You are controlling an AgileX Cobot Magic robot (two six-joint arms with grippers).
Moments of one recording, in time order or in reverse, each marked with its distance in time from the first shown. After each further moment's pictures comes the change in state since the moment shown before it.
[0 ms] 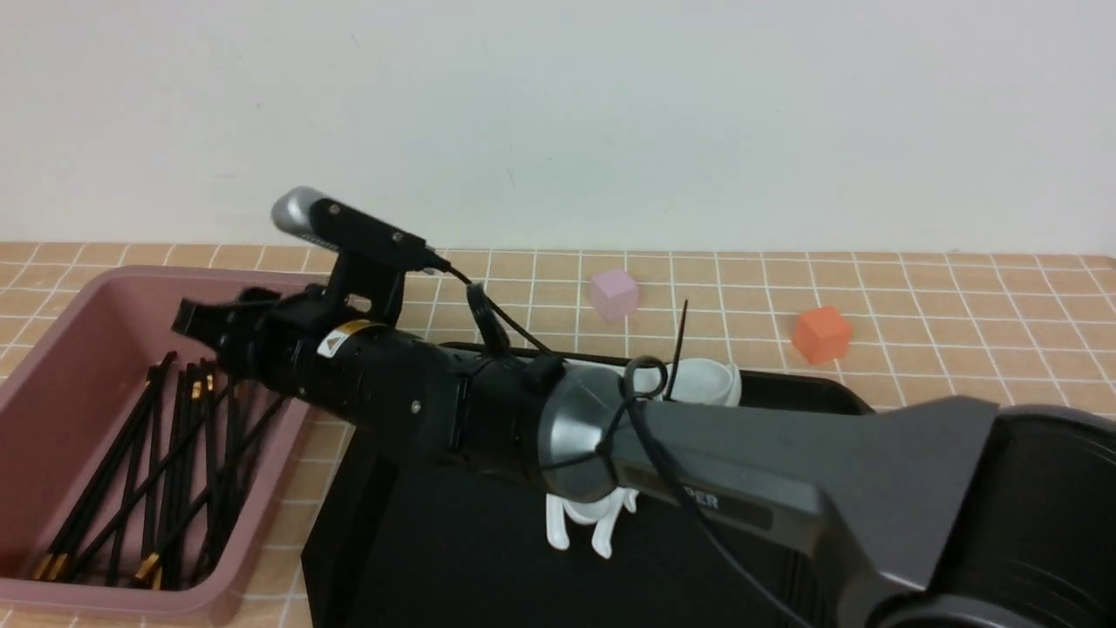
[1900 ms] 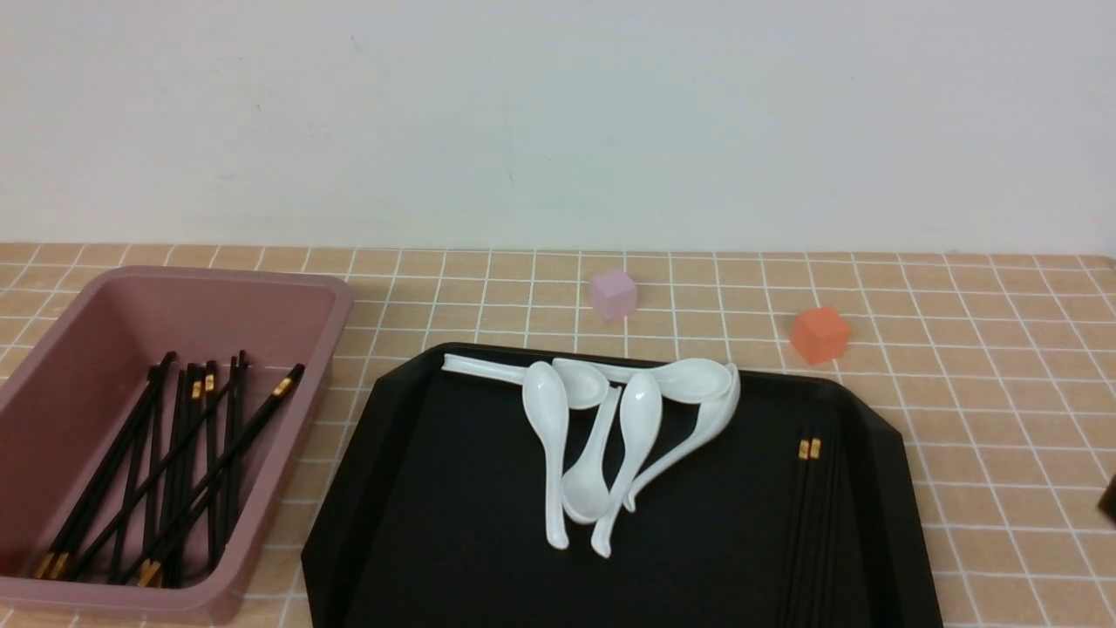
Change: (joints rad) right arm -0.210 -2.029 1.520 -1.142 0.317 0.321; left arm 0.000 0.000 0.000 0.000 0.000 0.000
